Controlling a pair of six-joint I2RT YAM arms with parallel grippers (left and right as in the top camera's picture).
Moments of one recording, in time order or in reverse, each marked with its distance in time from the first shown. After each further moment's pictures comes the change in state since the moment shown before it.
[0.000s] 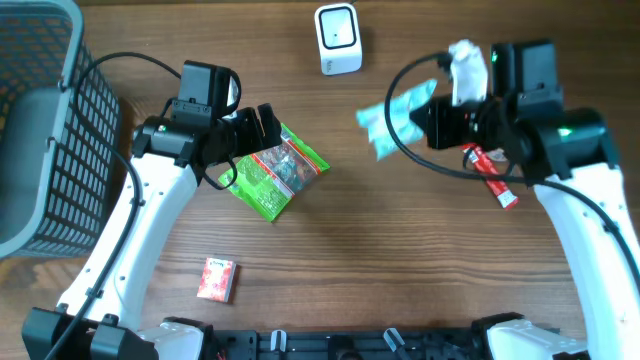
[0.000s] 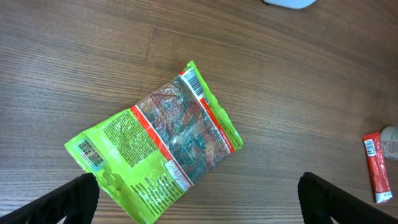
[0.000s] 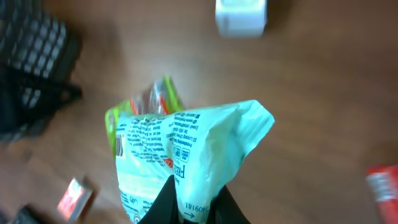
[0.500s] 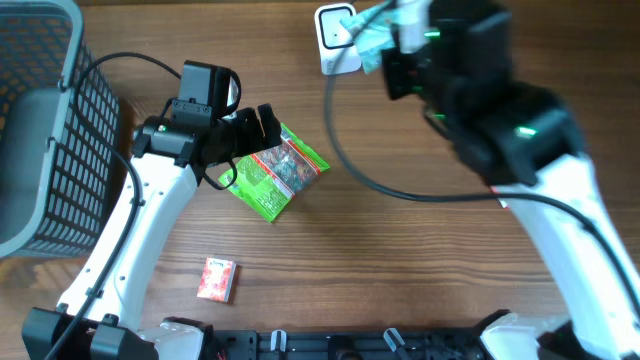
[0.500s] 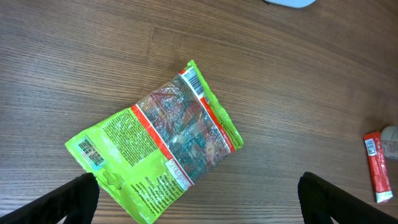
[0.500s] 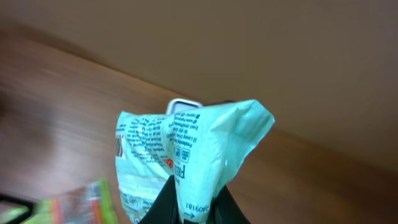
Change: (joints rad) left arm 0.000 0.000 0.000 -0.002 0.000 0.000; right arm 0.334 0.150 0.311 0.179 0.639 -0.167
